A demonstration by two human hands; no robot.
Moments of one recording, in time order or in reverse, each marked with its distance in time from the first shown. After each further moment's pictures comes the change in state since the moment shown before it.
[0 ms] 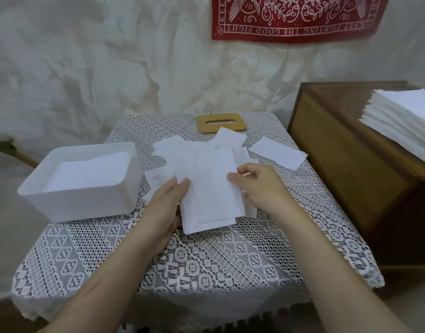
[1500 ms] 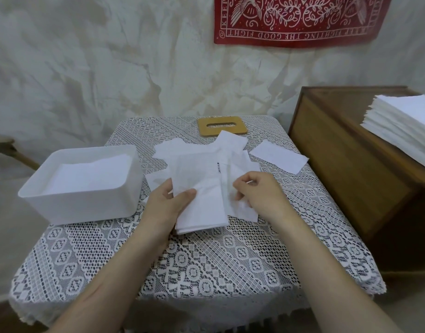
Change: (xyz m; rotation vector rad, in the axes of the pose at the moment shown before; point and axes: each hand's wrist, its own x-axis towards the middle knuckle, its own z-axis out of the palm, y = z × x) left_hand 0.012 -0.008 -0.010 0.122 0.043 0.093; right_hand 0.005 0.011 0.004 -0.116 0.041 0.051
